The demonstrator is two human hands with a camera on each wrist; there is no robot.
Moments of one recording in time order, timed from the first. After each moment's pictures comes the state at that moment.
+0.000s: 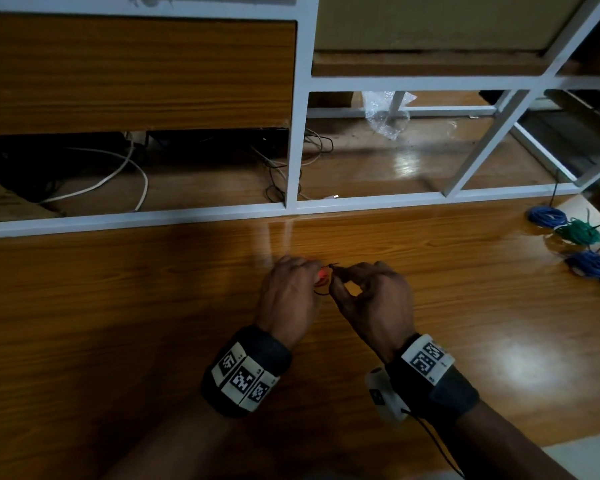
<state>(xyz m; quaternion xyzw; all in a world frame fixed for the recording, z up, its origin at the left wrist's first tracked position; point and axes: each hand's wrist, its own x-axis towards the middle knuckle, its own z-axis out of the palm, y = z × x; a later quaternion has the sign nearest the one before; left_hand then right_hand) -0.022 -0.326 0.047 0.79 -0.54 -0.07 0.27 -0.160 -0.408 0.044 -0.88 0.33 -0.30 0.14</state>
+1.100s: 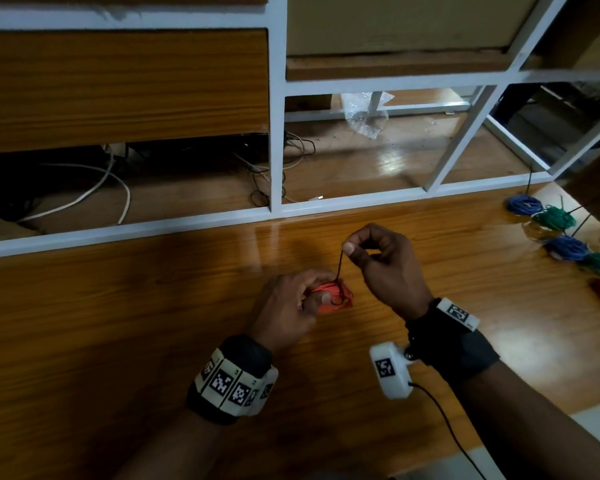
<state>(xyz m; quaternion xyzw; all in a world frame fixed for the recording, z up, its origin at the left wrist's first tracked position) -0.019 -0.321 0.036 0.67 -0.55 -0.26 0.42 -0.169 -0.454 0.073 -0.77 0.35 -0.32 0.42</state>
